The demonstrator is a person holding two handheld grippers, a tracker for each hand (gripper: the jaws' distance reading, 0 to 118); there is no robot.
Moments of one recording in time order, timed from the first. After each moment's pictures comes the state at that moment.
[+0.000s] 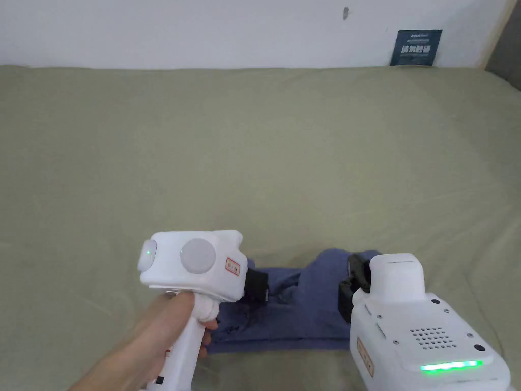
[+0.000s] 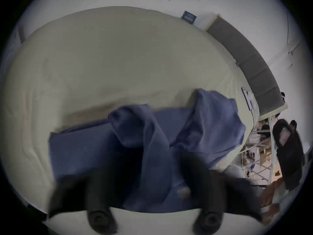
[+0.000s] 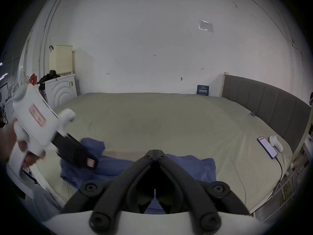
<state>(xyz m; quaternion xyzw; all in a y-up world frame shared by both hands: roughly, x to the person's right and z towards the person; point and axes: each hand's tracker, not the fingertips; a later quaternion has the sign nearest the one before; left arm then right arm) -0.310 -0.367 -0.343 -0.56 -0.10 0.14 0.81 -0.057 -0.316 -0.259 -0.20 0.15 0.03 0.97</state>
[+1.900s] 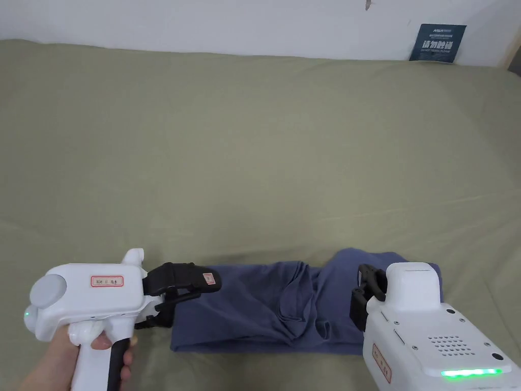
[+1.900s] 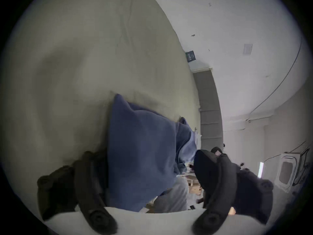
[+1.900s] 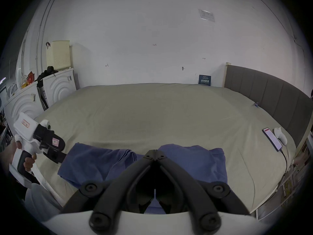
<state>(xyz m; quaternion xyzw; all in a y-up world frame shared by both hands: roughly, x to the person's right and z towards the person) -0.454 -0.416 -0.278 -0.44 -0.18 0.50 0.72 -0.073 -0.333 -0.270 -0.23 0.16 0.03 0.96</state>
